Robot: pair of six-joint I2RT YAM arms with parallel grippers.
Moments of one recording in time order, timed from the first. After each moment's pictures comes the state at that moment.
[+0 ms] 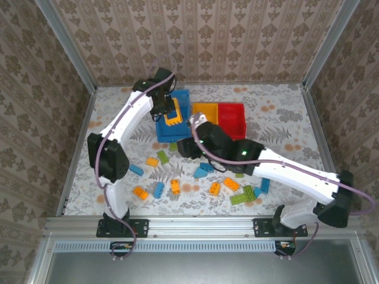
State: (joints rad) left arm -0.48 1.99 1.98 -1.14 -0.16 -0.60; right arm 1.03 1.41 1.35 -0.51 0.33 0.44
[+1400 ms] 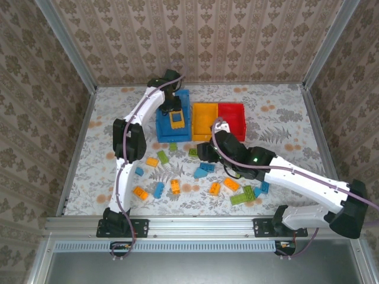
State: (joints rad) left arm -0.43 2.39 2.29 -1.08 -0.06 -0.45; right arm 0.92 1.20 1.06 -0.57 0.36 0.64
